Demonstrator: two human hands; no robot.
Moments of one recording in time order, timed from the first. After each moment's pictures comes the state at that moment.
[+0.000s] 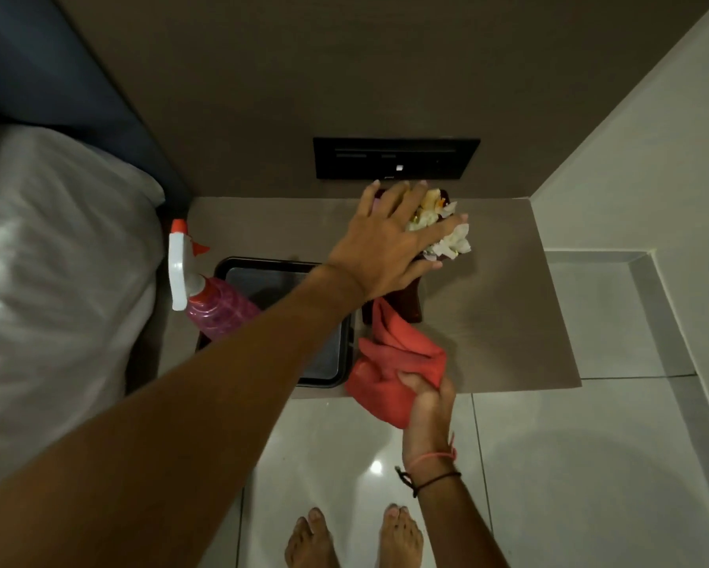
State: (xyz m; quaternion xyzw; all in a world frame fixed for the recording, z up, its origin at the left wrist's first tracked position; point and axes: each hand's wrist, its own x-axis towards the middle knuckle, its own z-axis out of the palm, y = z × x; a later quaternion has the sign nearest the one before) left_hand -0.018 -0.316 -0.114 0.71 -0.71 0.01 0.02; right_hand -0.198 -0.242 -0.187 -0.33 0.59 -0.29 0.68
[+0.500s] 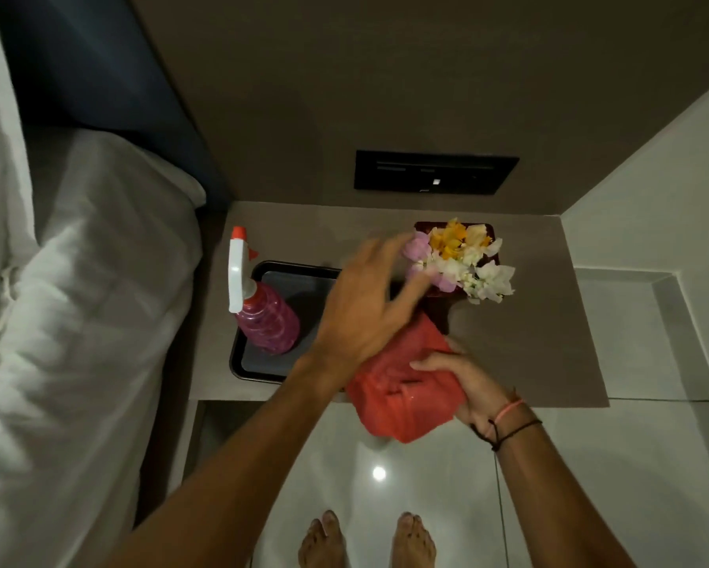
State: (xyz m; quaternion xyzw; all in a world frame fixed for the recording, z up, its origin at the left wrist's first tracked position) left_hand -0.023 -0.227 -0.103 0.77 -0.45 -0.19 0.42; right_hand -0.184 -0.298 -0.161 -0.39 0.38 -0.02 0.84
